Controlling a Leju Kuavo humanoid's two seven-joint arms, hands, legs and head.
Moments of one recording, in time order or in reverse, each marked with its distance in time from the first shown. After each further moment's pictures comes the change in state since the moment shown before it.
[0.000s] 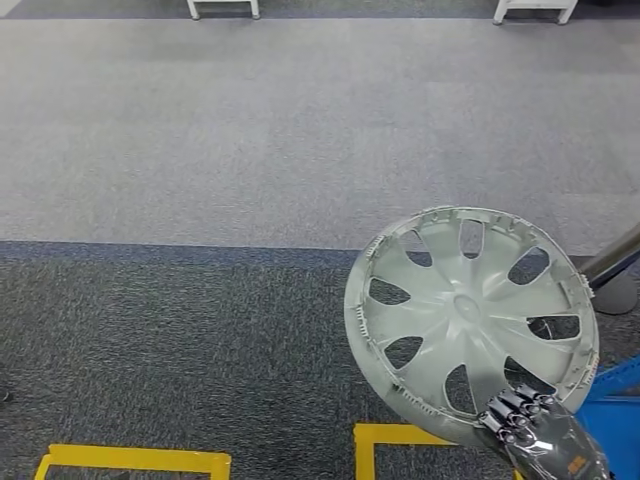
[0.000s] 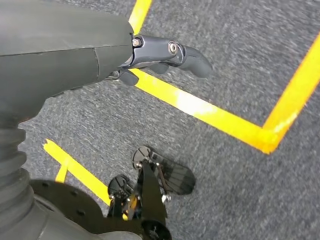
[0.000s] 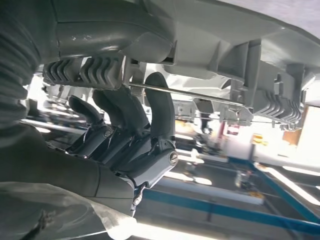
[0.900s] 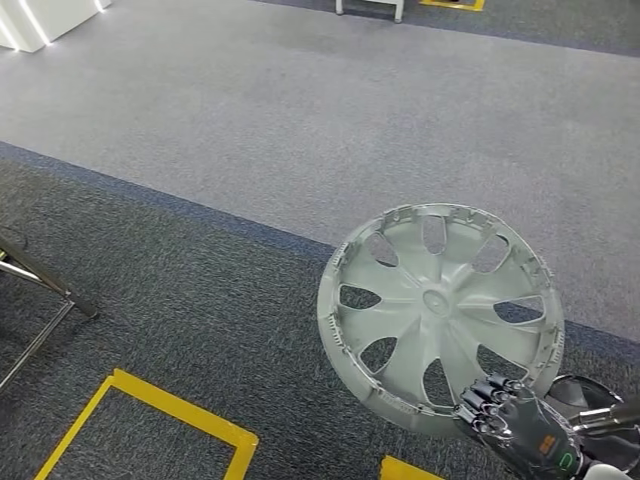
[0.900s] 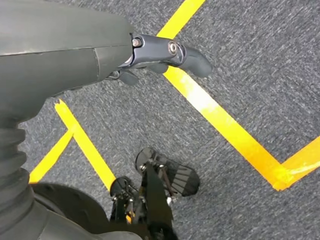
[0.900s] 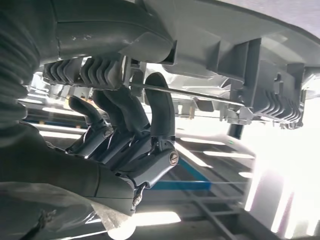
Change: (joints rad) left arm -0.002 0.005 -0.005 0.000 -0.031 0.002 0.013; right arm -0.148 -0.009 0.098 0.054 0.008 0.044 -0.086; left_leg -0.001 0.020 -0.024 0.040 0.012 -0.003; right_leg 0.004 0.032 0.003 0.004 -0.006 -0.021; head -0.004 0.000
